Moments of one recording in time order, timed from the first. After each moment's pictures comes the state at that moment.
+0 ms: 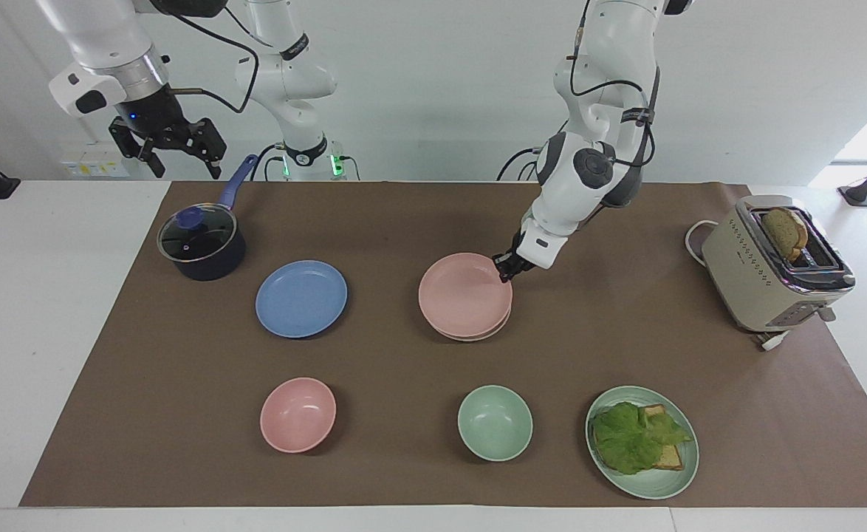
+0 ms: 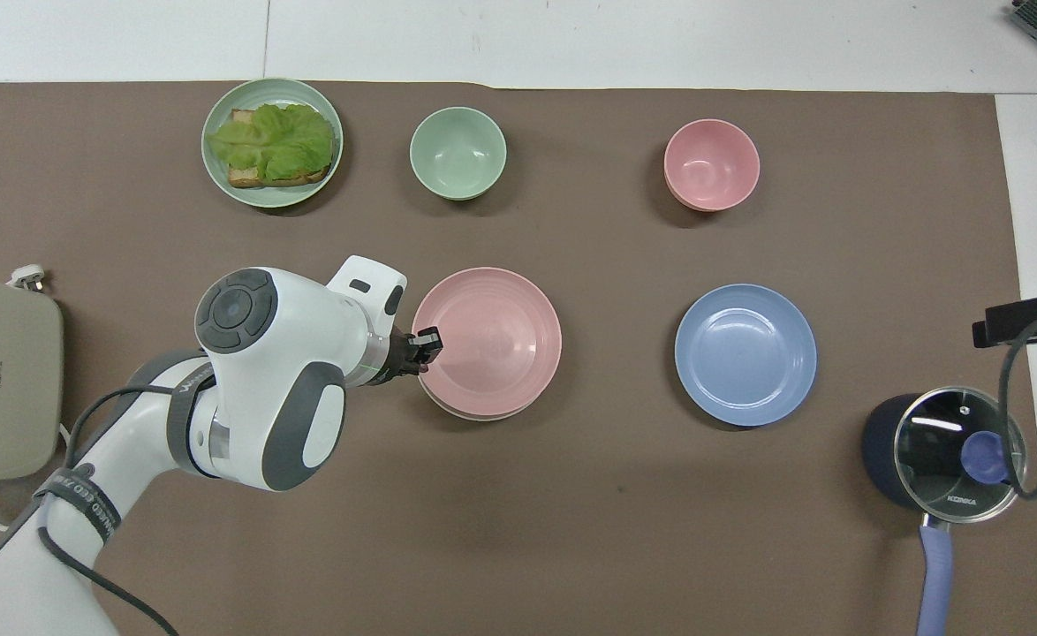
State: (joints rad) left arm -0.36 0.14 -0.14 -2.10 -0.33 2.30 -0.58; right arm 0.06 -0.11 -0.13 -1.64 -0.01 1.51 -0.01
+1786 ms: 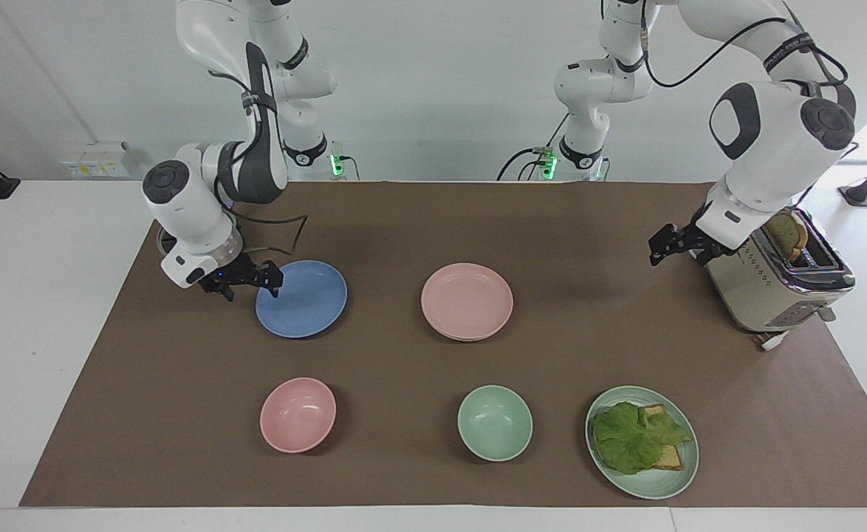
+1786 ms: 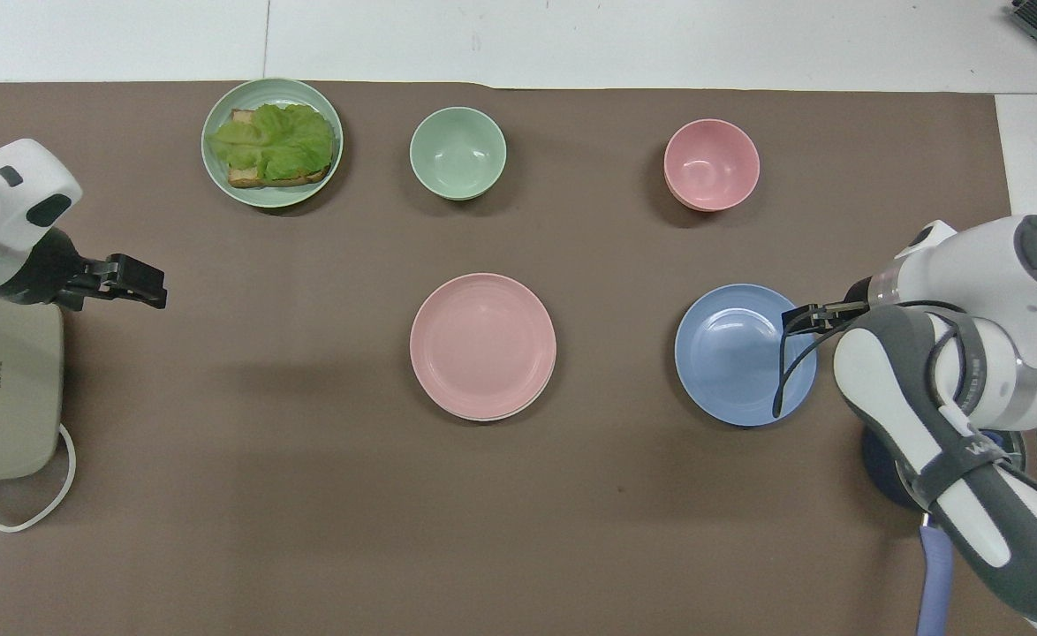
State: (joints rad) left arm 0.06 0.08 -0.09 -1.74 -0.04 1.73 0.04; right arm 0.08 0.18 -0.13 -2.12 0.10 2.26 -0.15
